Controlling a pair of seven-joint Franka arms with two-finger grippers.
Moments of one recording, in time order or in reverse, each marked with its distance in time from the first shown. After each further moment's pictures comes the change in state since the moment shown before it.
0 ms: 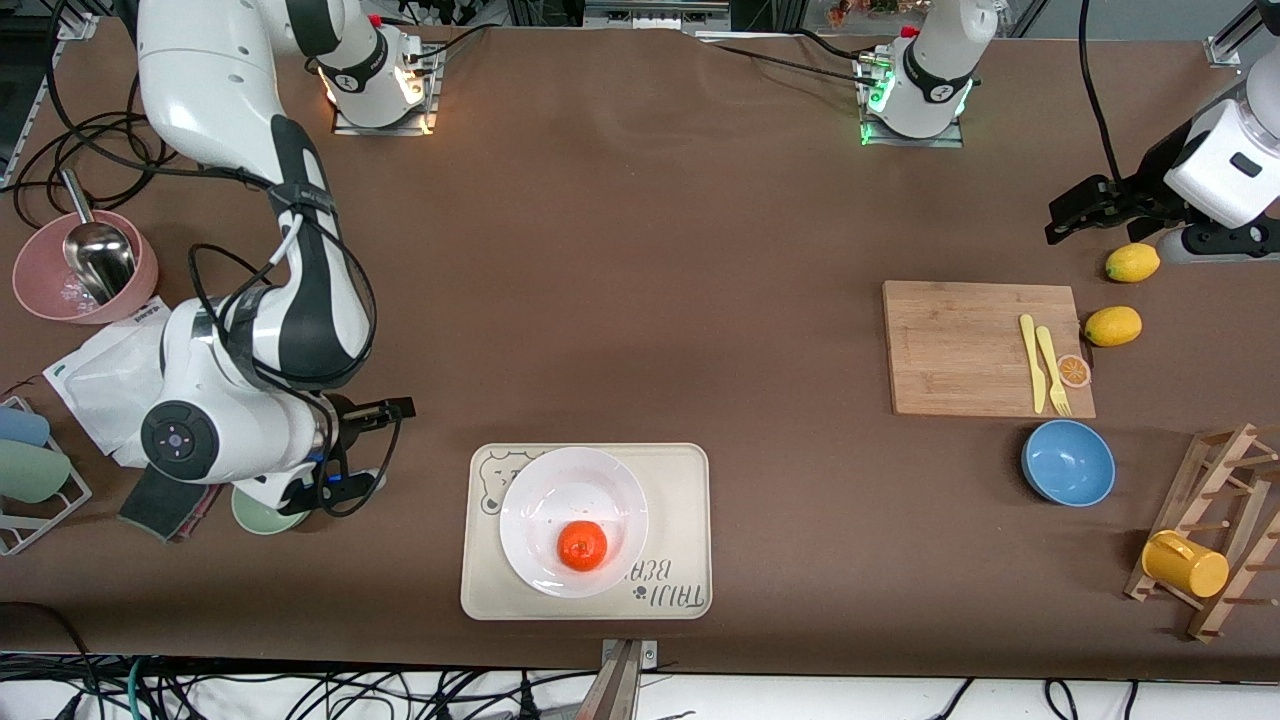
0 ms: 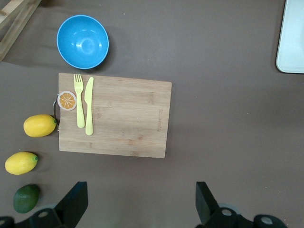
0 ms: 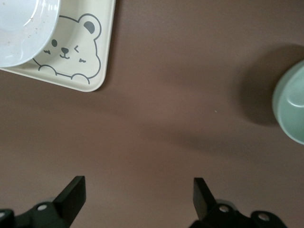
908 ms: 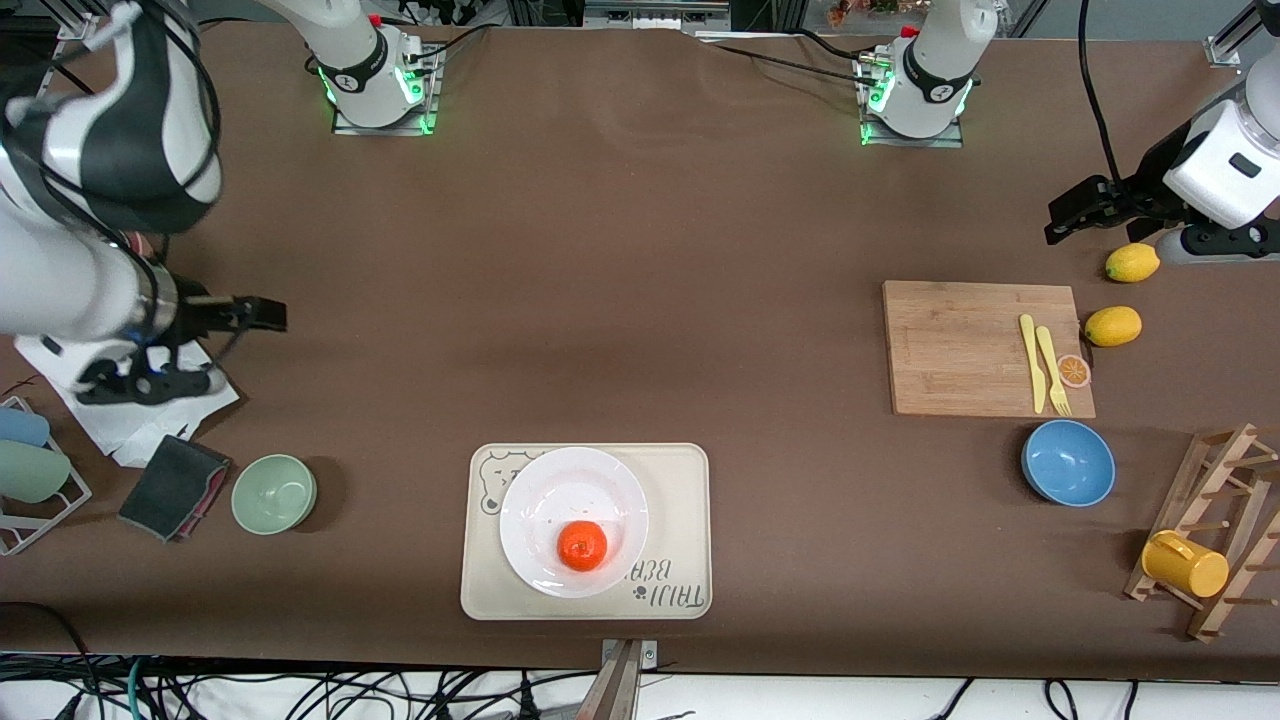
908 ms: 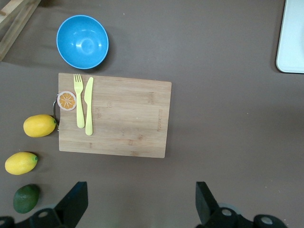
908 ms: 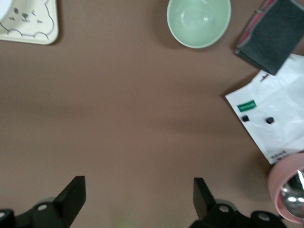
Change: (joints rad) left arm -0.001 0.001 0.000 0.001 0.000 0.000 0.000; right arm -0.057 -0.528 0.025 -0.417 -0.246 -0.052 0.084
